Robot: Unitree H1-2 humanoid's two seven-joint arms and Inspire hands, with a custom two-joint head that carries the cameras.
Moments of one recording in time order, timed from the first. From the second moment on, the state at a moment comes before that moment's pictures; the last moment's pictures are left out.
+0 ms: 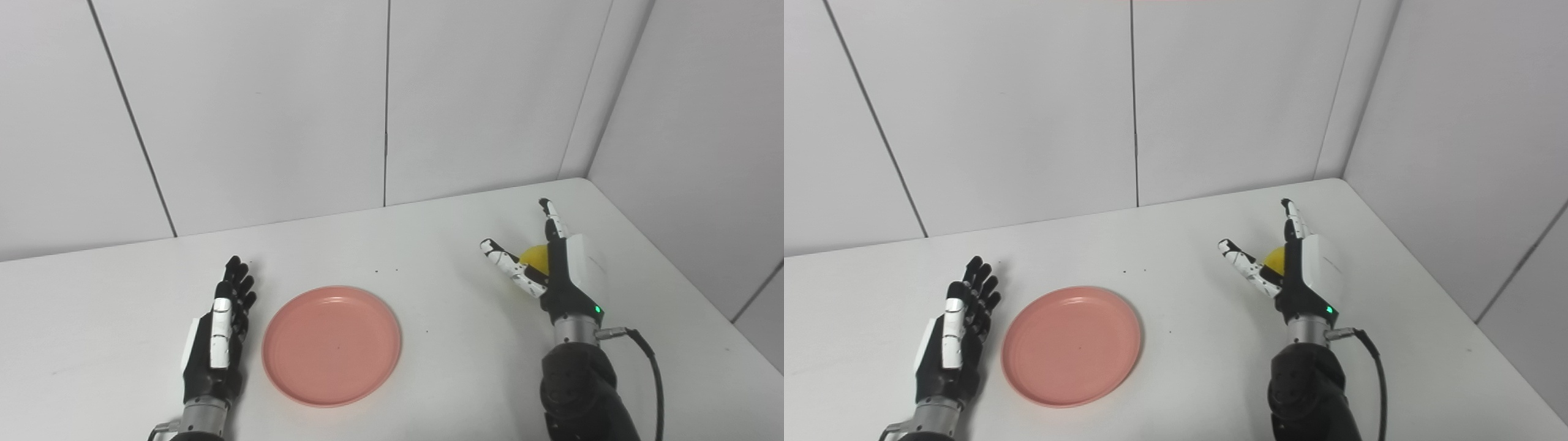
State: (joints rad) left arm -0.27 -0.04 -0.04 0.24 -0.14 -0.12 -0.15; right arm -0.20 -0.13 -0.10 -0.23 -0.78 0.46 -0.17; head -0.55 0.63
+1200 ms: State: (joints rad) left arm -0.28 -0.01 -0.03 0.26 -0.19 -0.12 -0.19; right arm -0.31 -0.23 -0.12 0.09 -0.75 0.47 -0.04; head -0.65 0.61
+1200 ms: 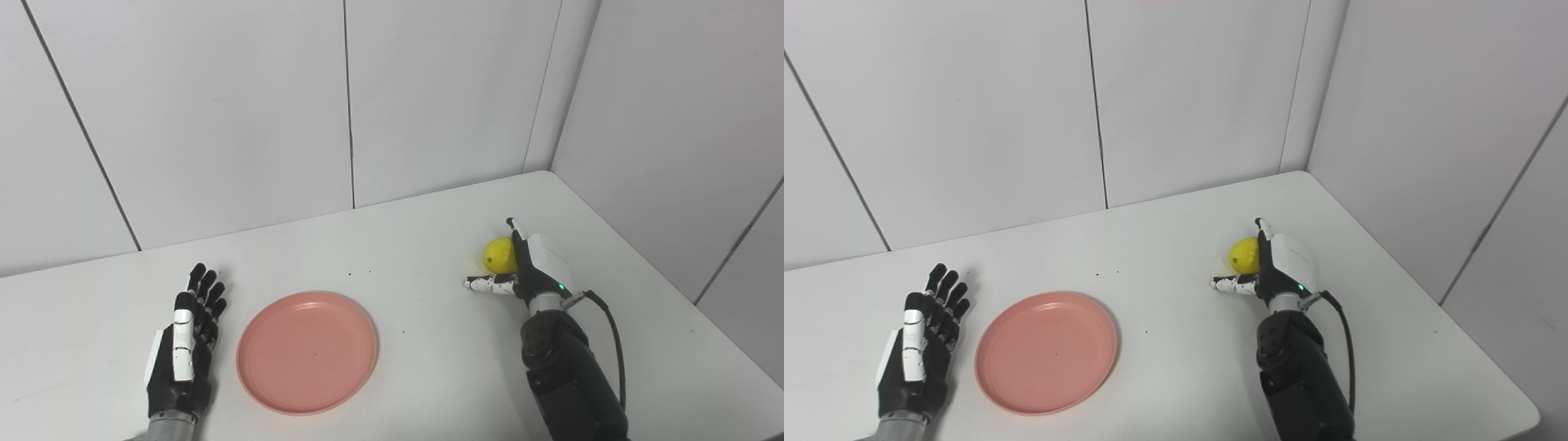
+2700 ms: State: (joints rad) left arm -0.25 -0.01 -0.04 0.21 -0.18 -0.10 -0.19; right arm -0.28 -0.16 -0.05 -0.02 -0.59 0.31 -0.44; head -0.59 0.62
